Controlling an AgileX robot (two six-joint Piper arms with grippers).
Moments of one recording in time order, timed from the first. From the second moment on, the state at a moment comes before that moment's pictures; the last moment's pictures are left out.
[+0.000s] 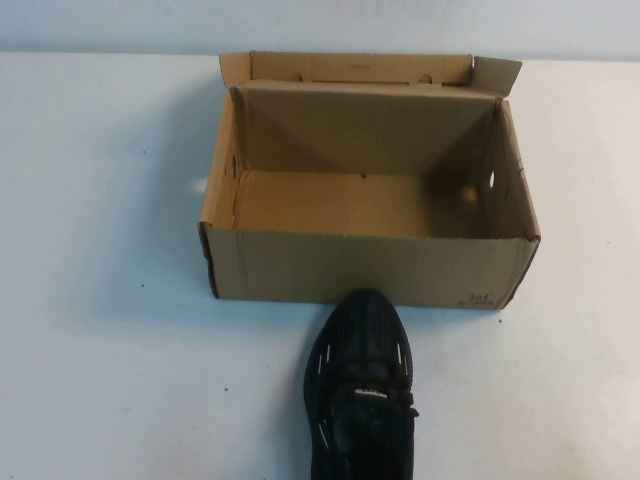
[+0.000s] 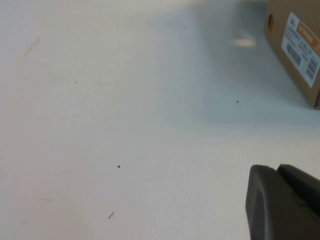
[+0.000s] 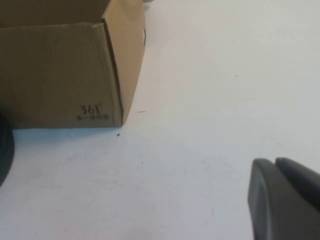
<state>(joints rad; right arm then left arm) 0.04 -0.01 0.03 0.20 0.34 -0.03 -0.16 -0.01 0.02 0.11 0.36 -0.09</state>
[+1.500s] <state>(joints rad) 0.04 -0.01 0.03 0.21 -0.78 -0.01 -0.16 -0.01 0.03 0.12 -0.81 -0.10</state>
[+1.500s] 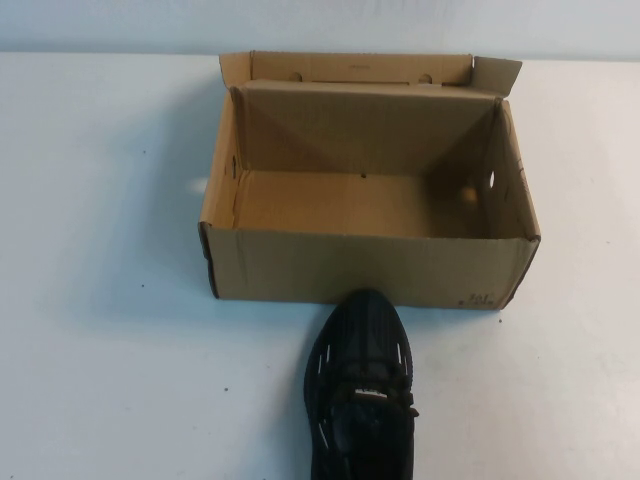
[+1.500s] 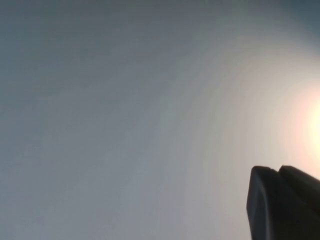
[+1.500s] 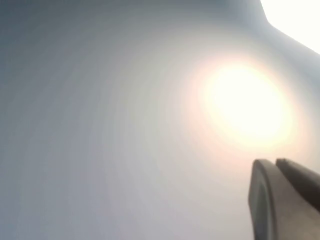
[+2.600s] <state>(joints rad) 0.04 0.49 -0.67 0.34 0.56 0.15 -0.16 0.21 -0.59 0.09 0.46 -0.24</state>
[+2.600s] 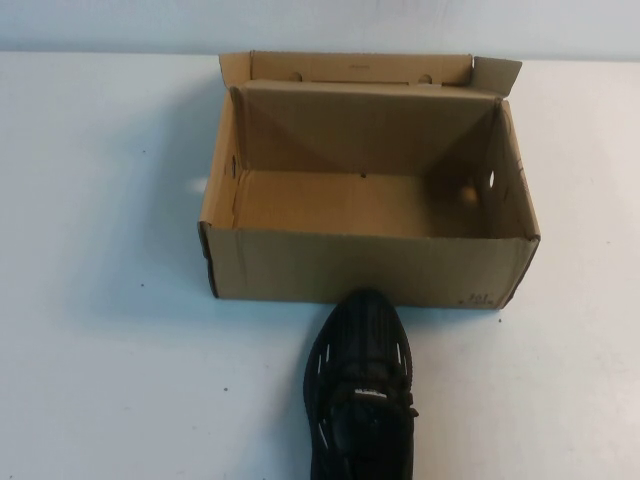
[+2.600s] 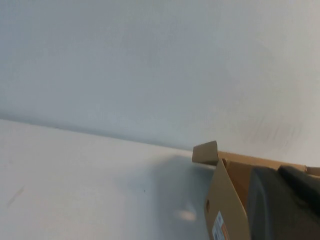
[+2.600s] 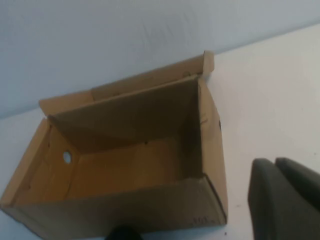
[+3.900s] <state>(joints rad) 0.85 1.34 -1.07 0.15 0.87 -0.53 -0.16 0.52 -0.77 -0.05 1.08 -0.04</state>
